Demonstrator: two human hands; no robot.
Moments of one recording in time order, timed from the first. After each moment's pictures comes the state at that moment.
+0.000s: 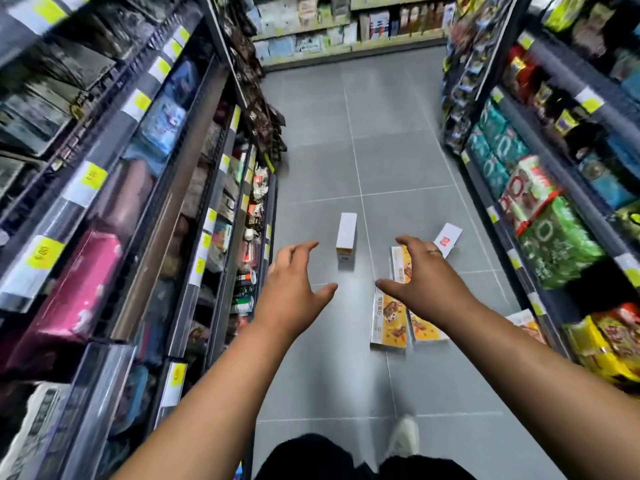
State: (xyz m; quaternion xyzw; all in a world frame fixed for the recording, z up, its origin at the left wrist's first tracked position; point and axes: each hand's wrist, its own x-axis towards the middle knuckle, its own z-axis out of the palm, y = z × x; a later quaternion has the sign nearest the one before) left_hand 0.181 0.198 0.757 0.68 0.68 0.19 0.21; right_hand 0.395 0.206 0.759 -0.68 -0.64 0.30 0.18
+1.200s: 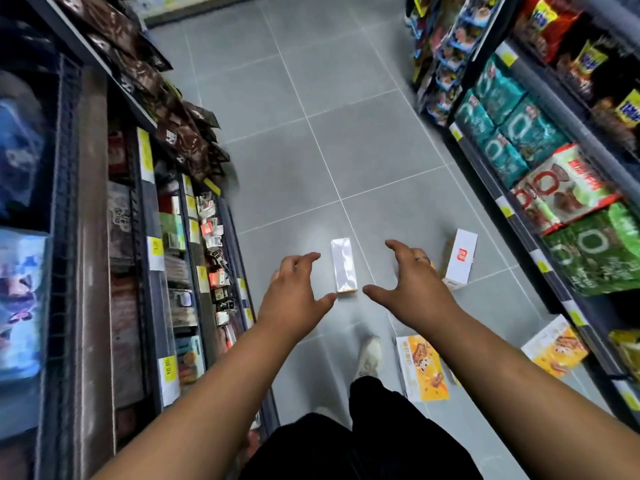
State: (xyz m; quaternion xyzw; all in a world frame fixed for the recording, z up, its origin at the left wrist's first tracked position) left_hand 0.090 0.693 0.635 0.74 0.60 0.03 0.31; right_hand 0.283 0.647 0.664 -0.77 -0.51 0.35 0.12
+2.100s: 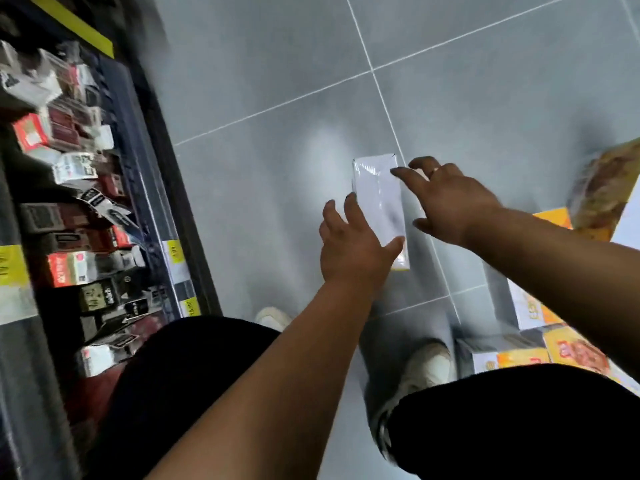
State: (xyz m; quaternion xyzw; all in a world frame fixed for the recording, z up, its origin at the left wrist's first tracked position) left_hand 0.177 0.844 0.110 0.64 0.69 -0.04 0.34; right_hand 0.343 0.871 0.114 -0.64 -0.72 0.22 -0.16
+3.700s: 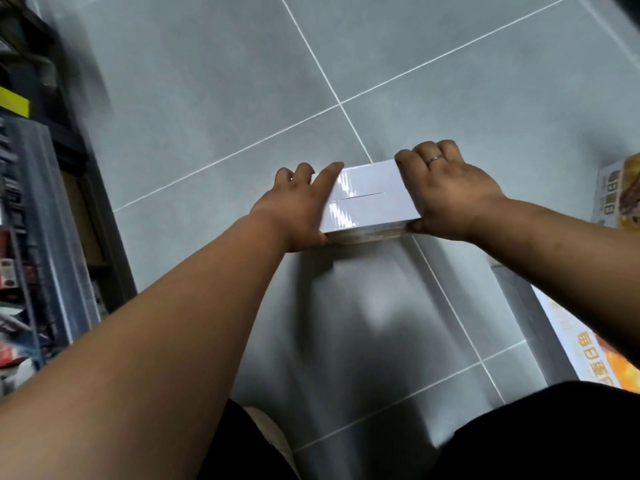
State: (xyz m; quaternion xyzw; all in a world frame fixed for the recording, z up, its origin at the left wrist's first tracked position) left_hand 0.162 1.015 0.000 0.88 0.41 -0.18 0.19; right_hand 0.387 0.932 0.002 -0.70 -0.69 0.13 -0.10
